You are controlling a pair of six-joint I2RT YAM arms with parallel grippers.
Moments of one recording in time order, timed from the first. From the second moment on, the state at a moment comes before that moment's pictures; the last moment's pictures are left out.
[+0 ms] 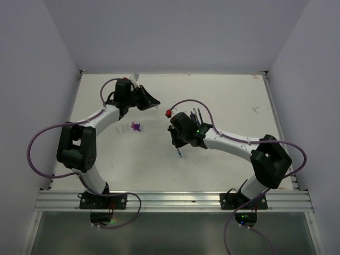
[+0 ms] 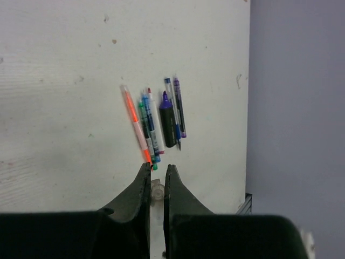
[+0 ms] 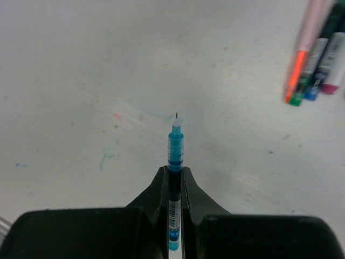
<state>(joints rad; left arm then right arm) -0.27 1.72 1.16 0.04 0.51 -0.85 0.90 1.60 1.07 -0.36 0.13 0.36</state>
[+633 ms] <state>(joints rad) -0.31 1.69 1.06 -0.27 0.23 -0.51 0.33 1.88 1.39 -0.43 0.06 0.16</state>
